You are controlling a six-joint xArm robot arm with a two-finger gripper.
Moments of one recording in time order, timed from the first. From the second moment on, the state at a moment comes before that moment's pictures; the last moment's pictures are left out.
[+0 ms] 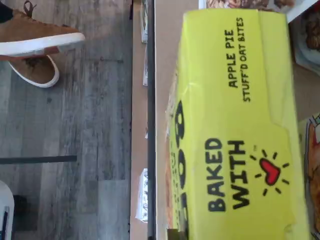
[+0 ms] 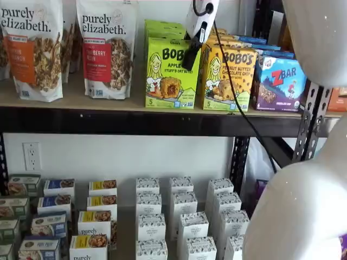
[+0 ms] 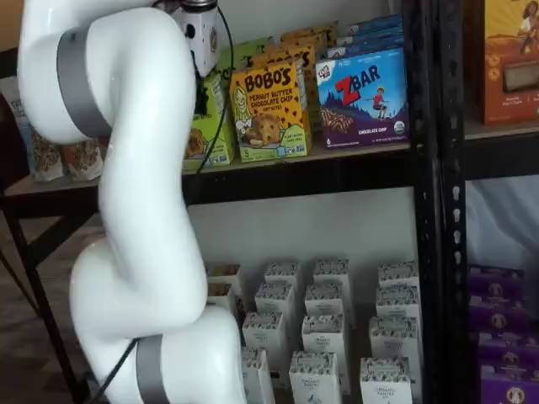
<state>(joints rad) 0.18 -0.19 -1.48 0.25 1.49 -1.37</state>
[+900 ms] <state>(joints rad) 0.17 -0.20 -1.47 0.25 1.48 -1.37</state>
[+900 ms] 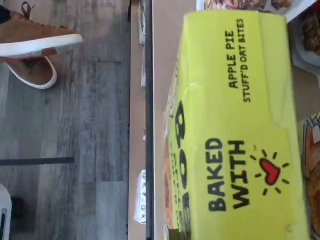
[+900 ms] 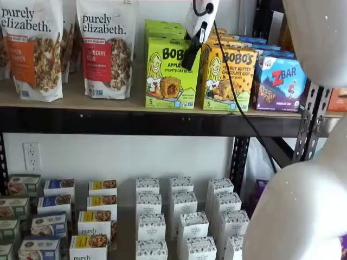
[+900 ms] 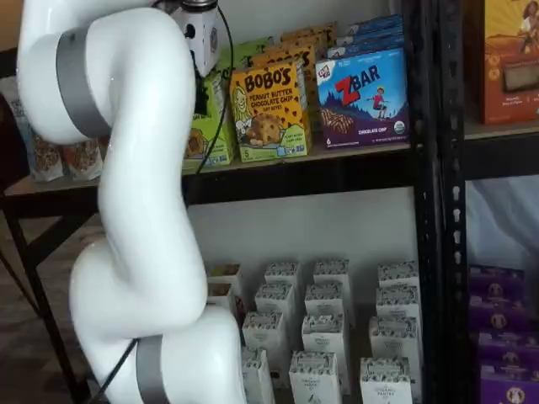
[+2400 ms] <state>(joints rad) 0.17 -0.19 -1.53 0.28 1.58 -1.36</state>
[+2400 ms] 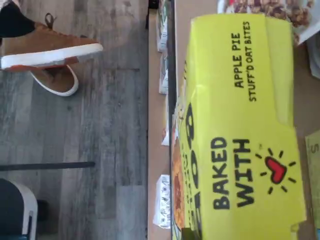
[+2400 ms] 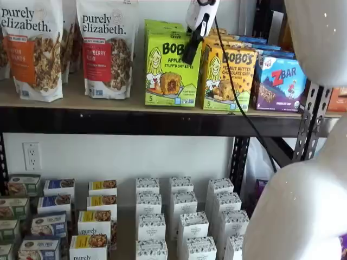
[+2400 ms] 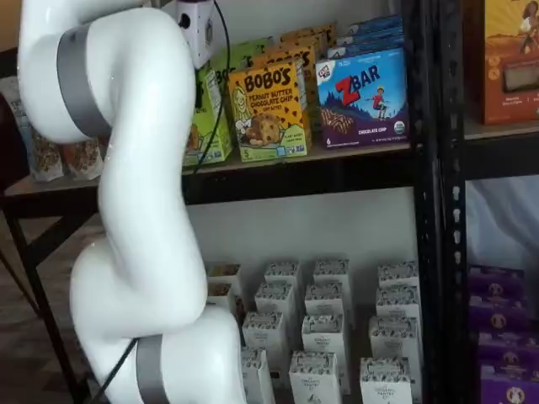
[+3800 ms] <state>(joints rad) 0.04 -0.51 -1.38 0.28 1.84 -1.44</state>
